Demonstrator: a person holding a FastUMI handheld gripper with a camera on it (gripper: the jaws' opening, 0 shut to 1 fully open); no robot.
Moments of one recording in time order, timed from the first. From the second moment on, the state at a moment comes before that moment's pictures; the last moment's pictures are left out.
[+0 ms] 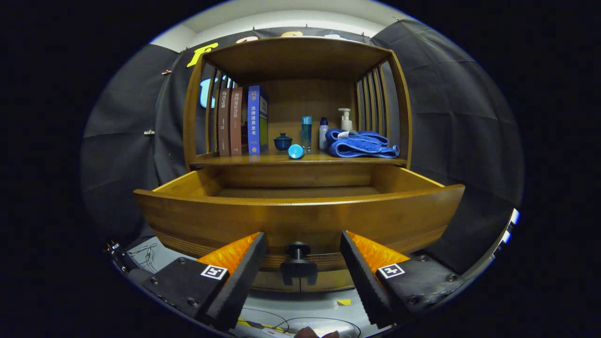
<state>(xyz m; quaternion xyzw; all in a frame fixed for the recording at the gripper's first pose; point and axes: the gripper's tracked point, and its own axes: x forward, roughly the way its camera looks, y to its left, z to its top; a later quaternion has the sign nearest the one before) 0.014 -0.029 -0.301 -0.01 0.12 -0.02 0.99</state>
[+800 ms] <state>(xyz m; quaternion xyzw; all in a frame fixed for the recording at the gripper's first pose) 0.075 -0.029 -0.304 -0.01 0.11 -0.01 0.99</state>
